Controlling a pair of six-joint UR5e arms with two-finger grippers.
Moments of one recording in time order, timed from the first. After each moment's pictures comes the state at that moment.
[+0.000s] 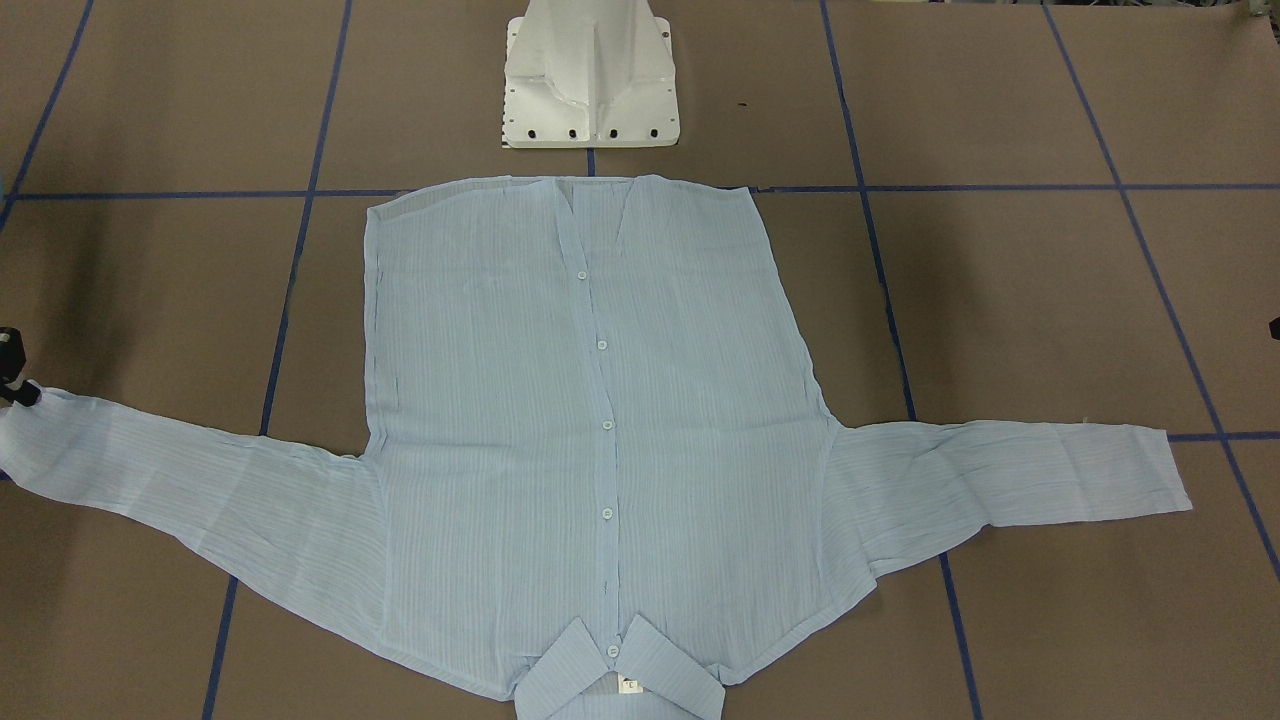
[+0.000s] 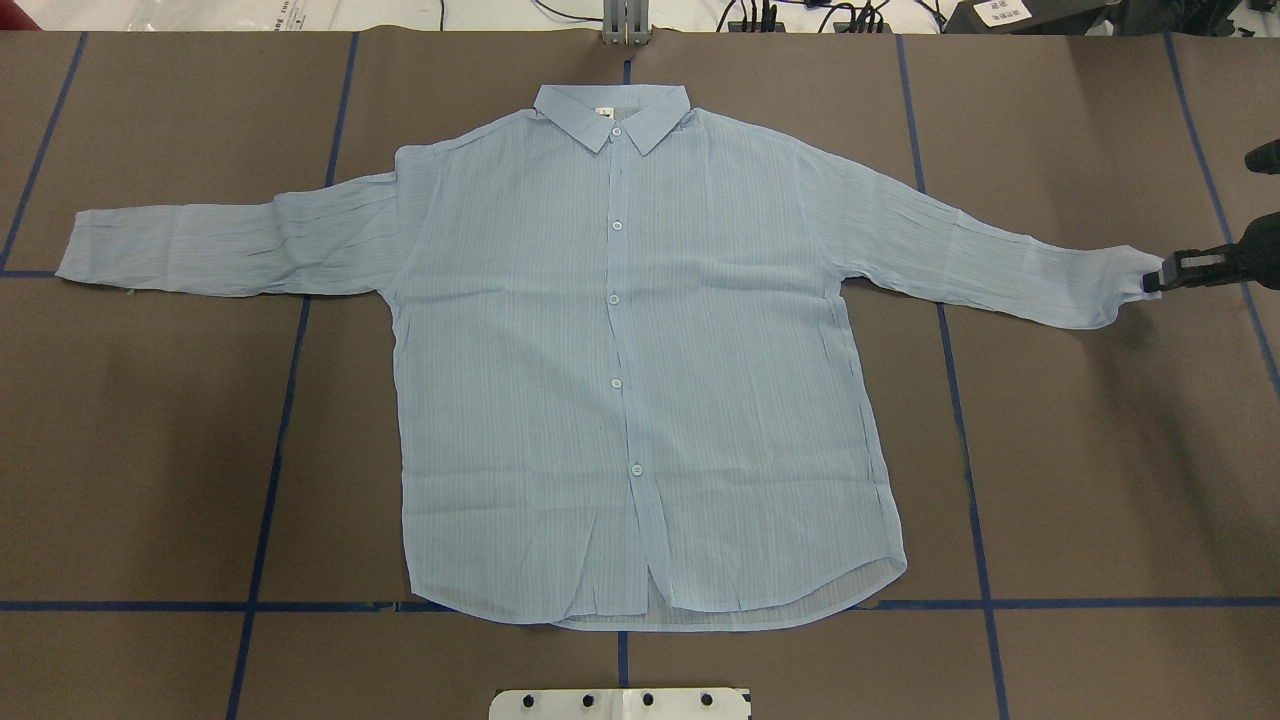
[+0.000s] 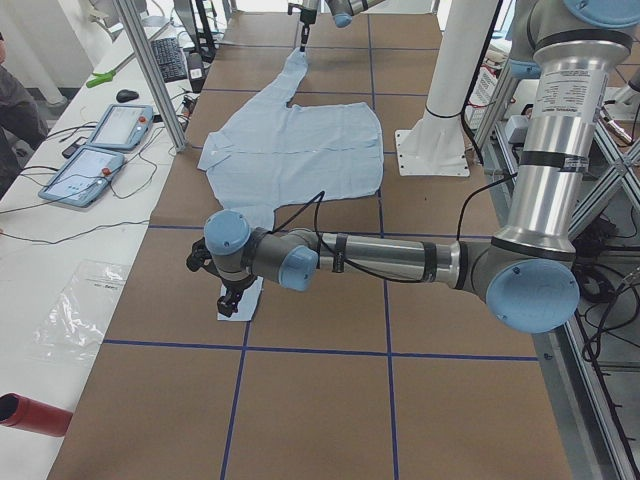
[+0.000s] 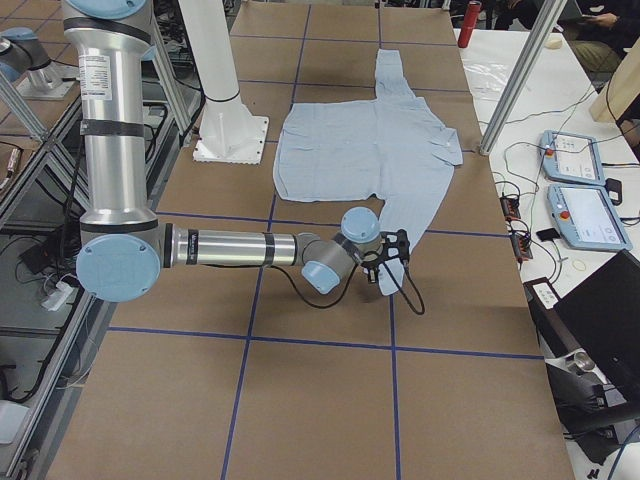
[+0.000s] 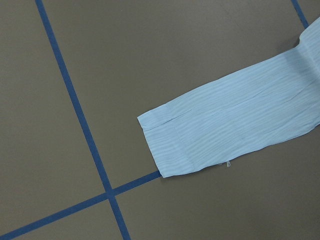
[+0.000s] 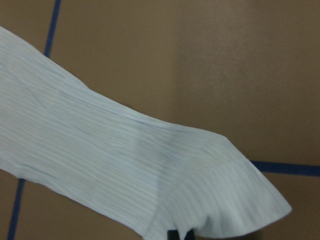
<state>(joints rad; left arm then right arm) -1.47 -1.70 -1.49 -1.83 -2.45 0.10 1.17 -1.55 1.51 -0.71 2.30 0.75</state>
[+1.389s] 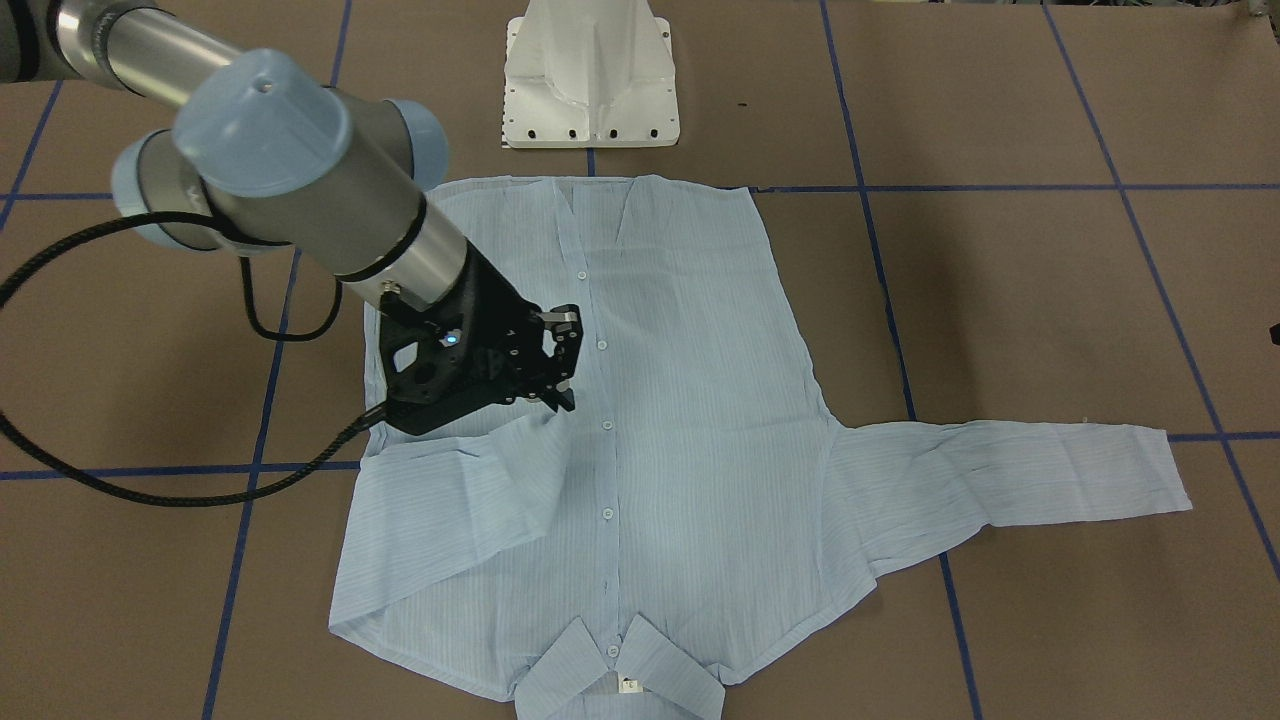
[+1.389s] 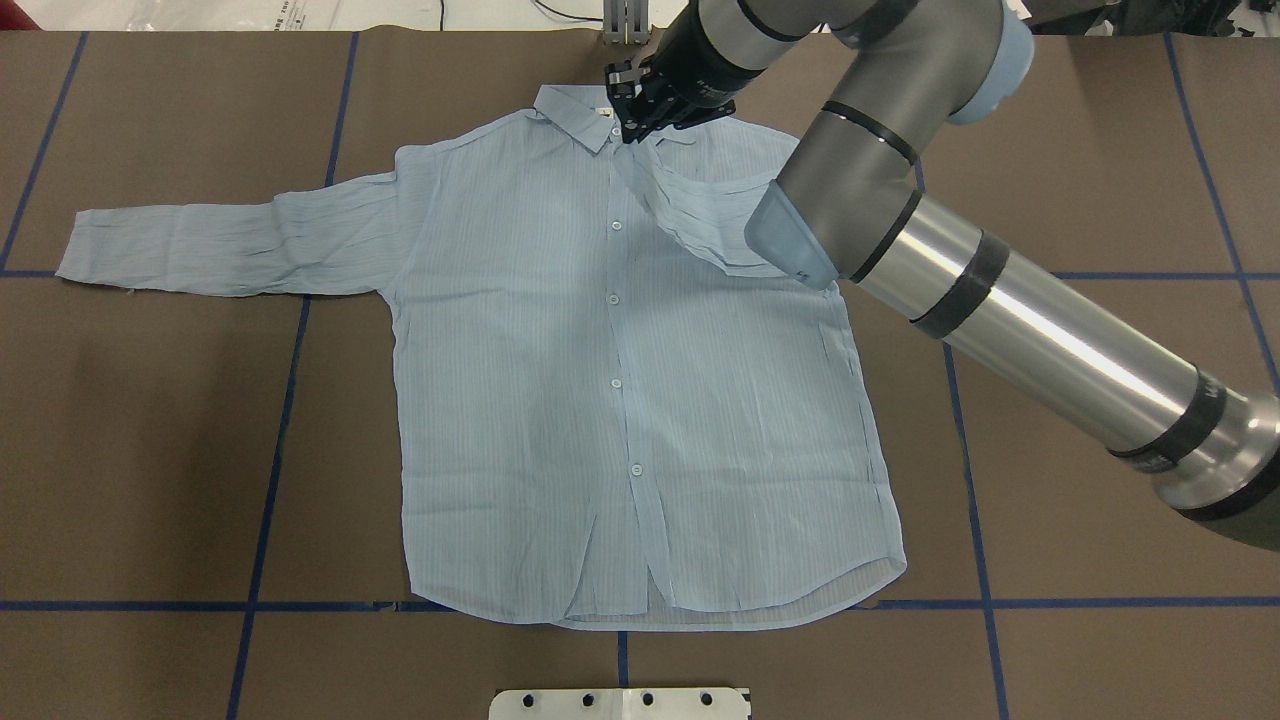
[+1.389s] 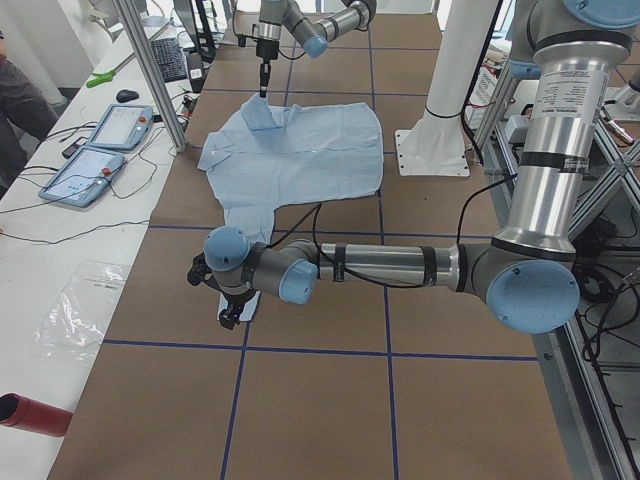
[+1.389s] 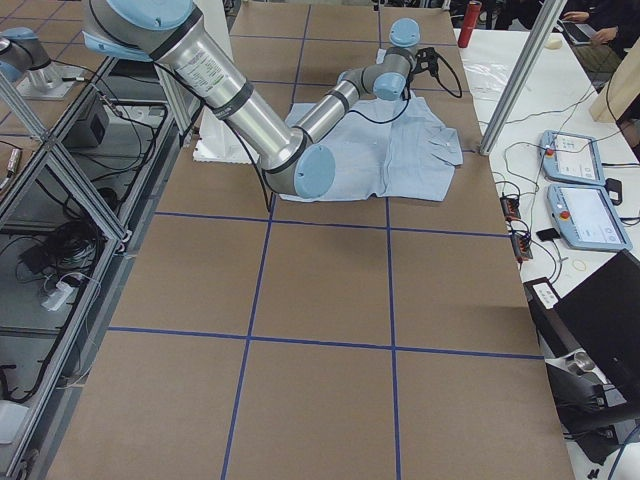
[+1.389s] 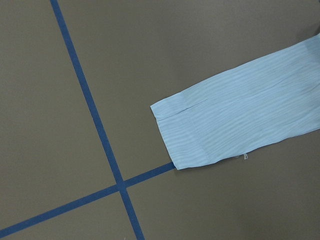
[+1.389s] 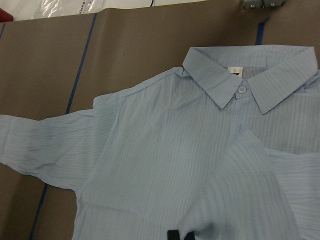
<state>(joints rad) -1.47 -1.70 -1.43 -1.86 -2.45 0.10 0.81 -0.66 1.36 -1.12 2.14 1.06</state>
